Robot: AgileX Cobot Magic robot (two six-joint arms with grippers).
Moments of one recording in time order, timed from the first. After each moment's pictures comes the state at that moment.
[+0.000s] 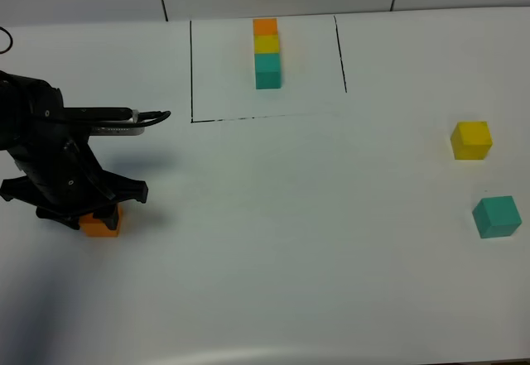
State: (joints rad) left arm -0.24 1.81 -0.96 0.03 0.67 -0.21; right arm 0.03 0.00 -0.50 -0.03 1.07 0.08
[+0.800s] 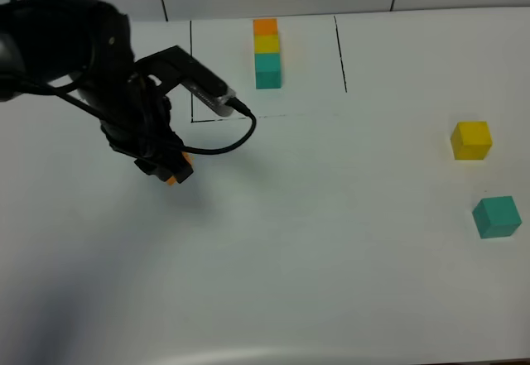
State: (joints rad) left arm -0.45 1.89 -1.37 0.03 0.93 0.40; right arm 0.03 0.00 -0.50 -0.03 1.07 0.08
